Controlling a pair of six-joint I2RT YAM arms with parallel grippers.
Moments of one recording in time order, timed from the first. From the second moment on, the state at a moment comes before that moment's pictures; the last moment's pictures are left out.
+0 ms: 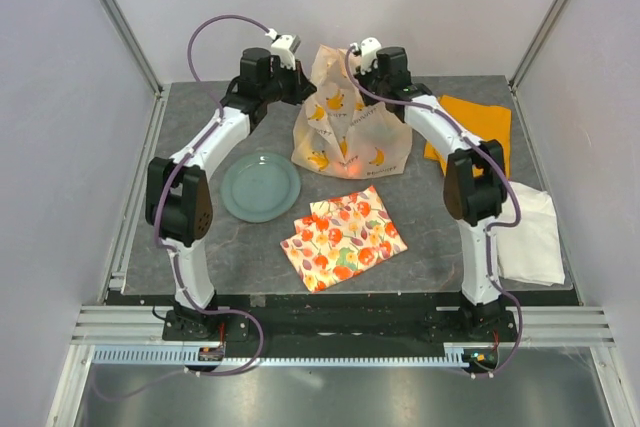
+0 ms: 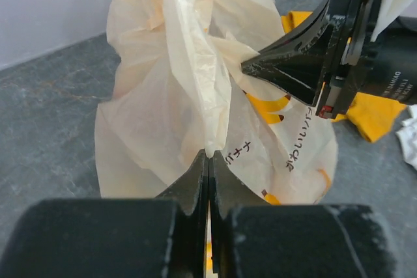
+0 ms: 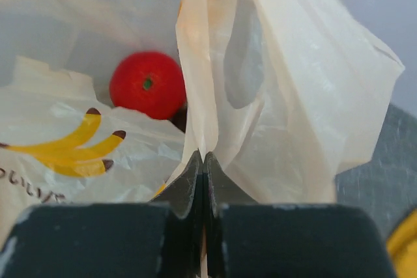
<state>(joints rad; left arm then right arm) -0.32 1.99 1.71 -0.03 0.40 -0.16 0.35 2.24 2.01 -0.23 -0.09 -0.16</state>
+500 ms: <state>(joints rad) -0.44 1.72 1.40 -0.17 0.52 -0.19 0.18 1.29 1.12 -0.32 -0.16 -0.26</state>
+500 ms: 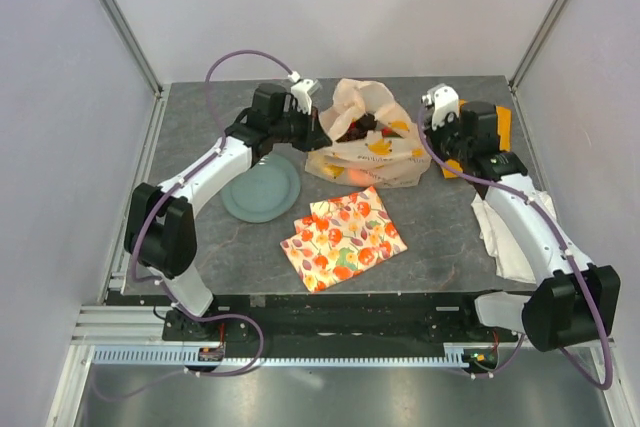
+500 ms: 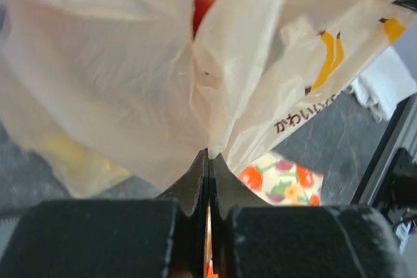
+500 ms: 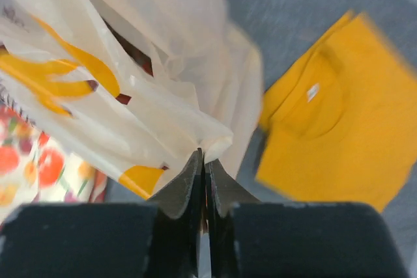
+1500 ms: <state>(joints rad) -0.46 1.84 1.68 -0.28 0.40 -0.11 0.37 1.43 1.34 -0.58 -0.37 -0.24</state>
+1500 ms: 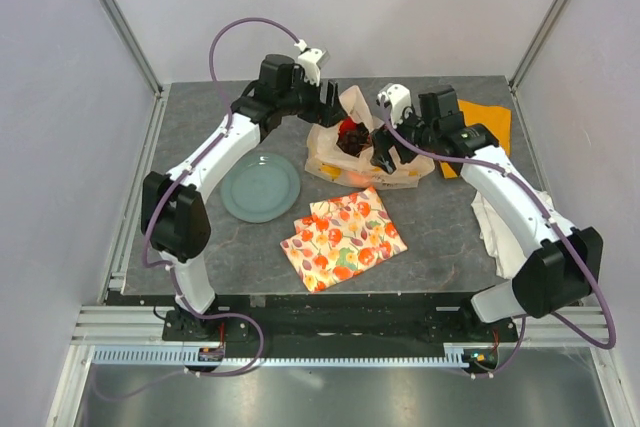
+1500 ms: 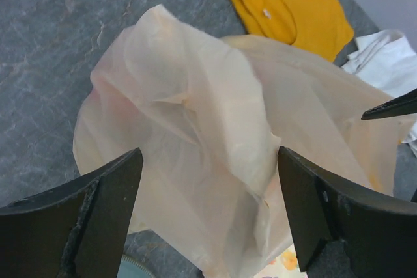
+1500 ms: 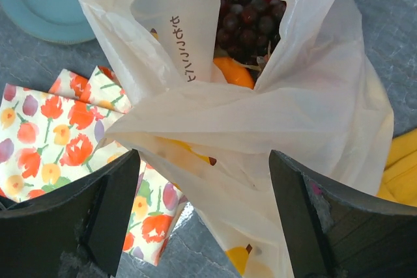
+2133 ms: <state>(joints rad) -0.45 1.92 1.80 -0.29 0.40 -0.09 0.35 1.64 1.46 -0.57 -0.26 -0.30</state>
